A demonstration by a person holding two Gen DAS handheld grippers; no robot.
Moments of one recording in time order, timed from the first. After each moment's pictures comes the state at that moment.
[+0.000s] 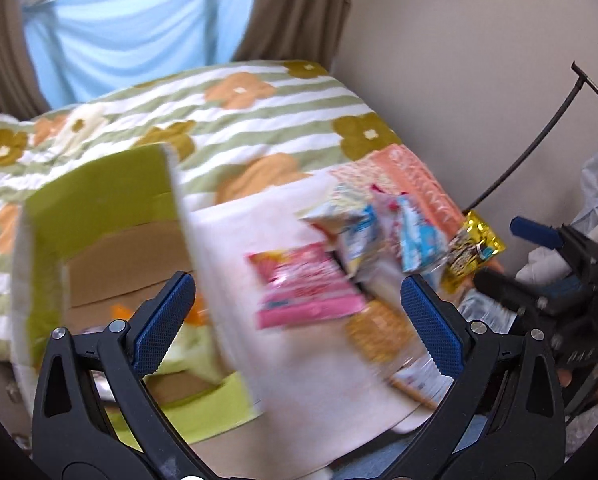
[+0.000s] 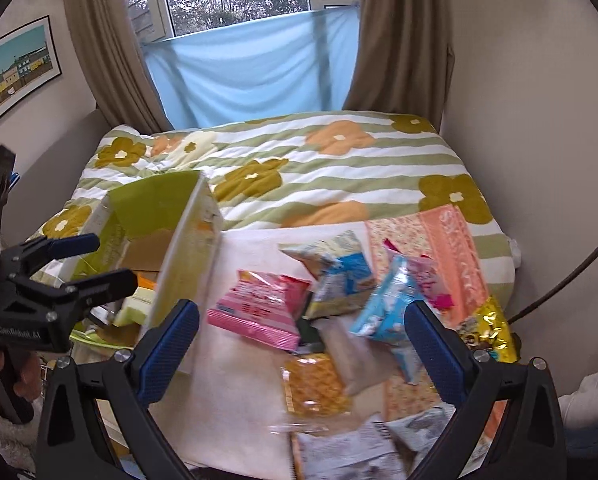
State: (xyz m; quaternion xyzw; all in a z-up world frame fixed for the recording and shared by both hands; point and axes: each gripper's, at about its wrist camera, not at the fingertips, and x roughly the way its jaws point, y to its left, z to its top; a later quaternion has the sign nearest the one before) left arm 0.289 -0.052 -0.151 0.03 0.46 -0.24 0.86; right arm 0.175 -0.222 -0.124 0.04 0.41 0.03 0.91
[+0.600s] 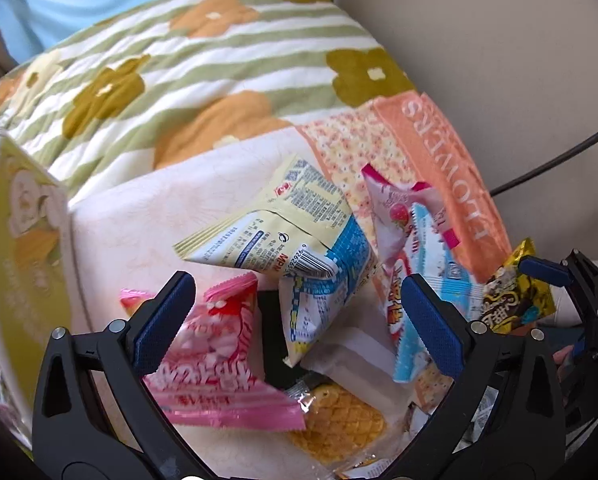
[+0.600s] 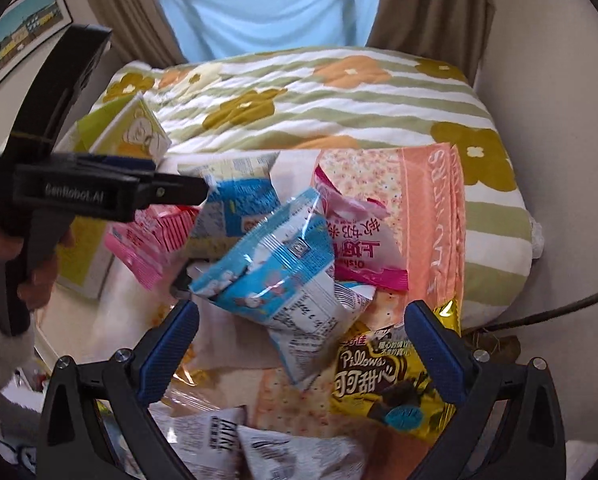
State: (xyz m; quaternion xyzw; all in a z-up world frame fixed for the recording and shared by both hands) left arm 0.389 -0.179 -0.270 0.04 0.57 -0.22 0.79; right arm 0.228 -0.340 -0.221 0.00 0.51 0.13 0.85
